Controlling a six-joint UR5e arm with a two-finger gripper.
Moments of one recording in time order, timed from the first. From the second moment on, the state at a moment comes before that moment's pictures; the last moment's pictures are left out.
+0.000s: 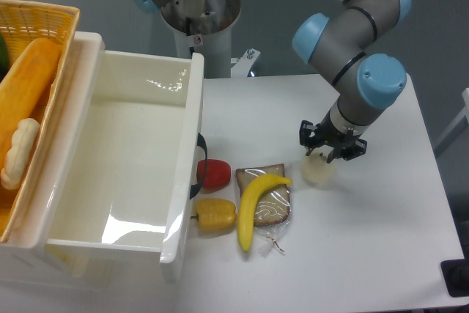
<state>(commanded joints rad) 2.75 -1.99 -1.61 -1.24 1.49 1.03</state>
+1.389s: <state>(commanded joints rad) 2.78 -1.96 -1.48 -1.27 1.53 1.16</state>
